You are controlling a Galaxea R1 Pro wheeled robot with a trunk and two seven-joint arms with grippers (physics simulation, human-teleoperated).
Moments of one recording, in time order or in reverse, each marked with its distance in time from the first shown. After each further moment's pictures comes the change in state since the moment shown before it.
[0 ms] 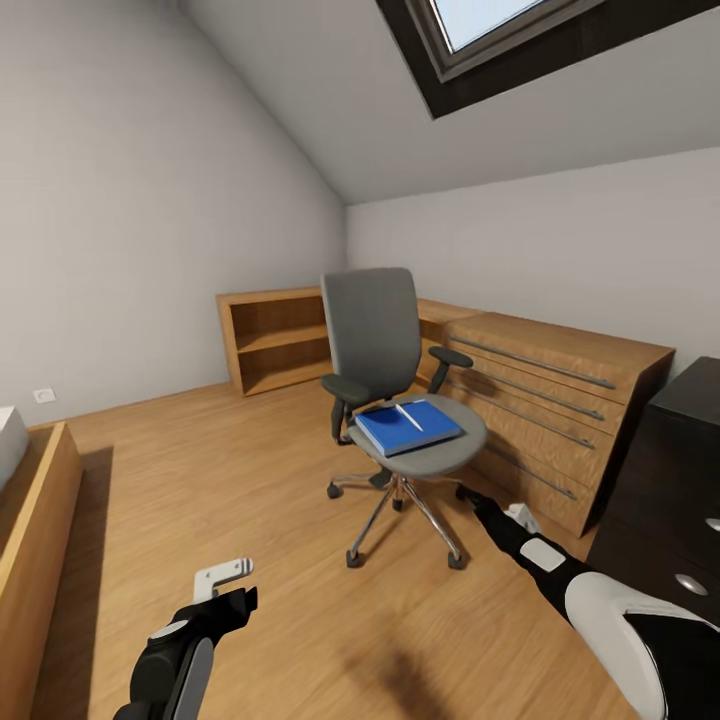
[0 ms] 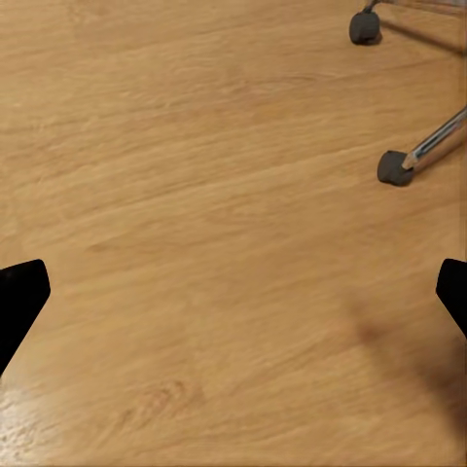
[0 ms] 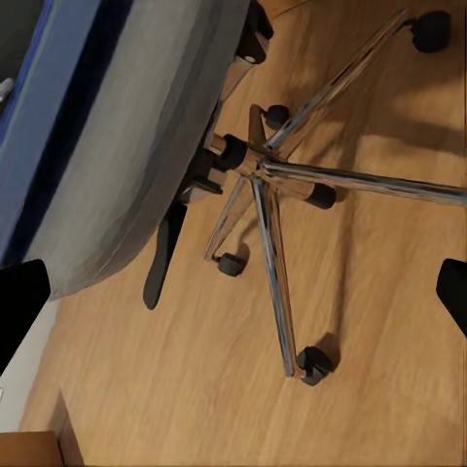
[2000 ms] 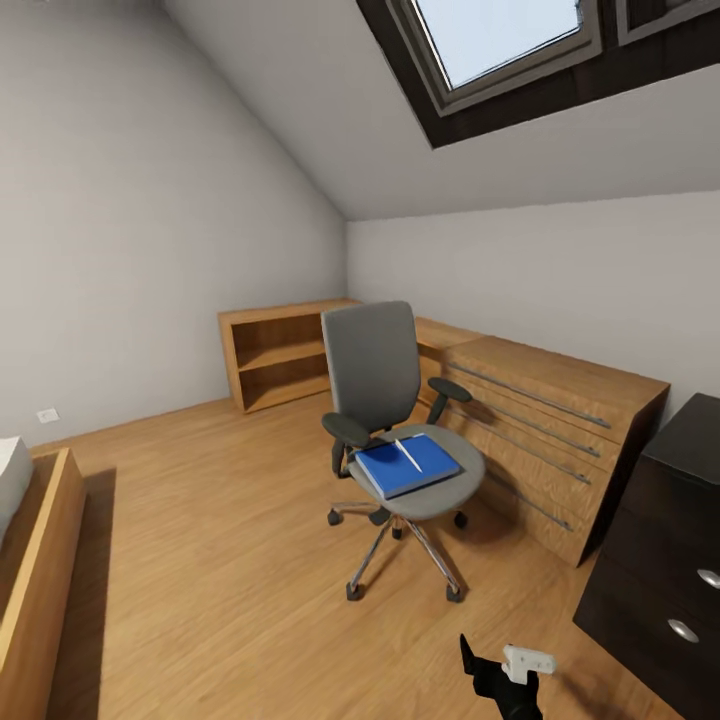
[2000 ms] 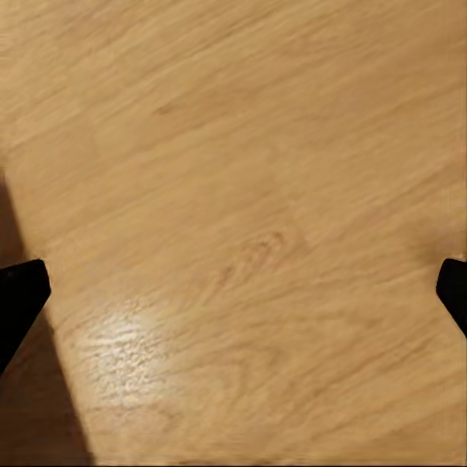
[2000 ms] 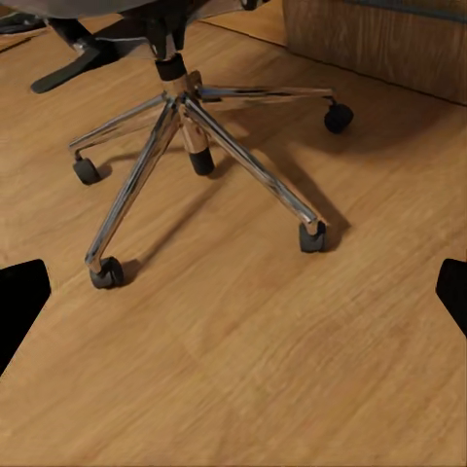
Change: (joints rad) left arm 0.000 0.068 -0.047 0.975 -0.133 -0.752 0.004; right arm 0.426 0.101 0.013 0.046 0.657 -0.755 -0.136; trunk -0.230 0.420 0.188
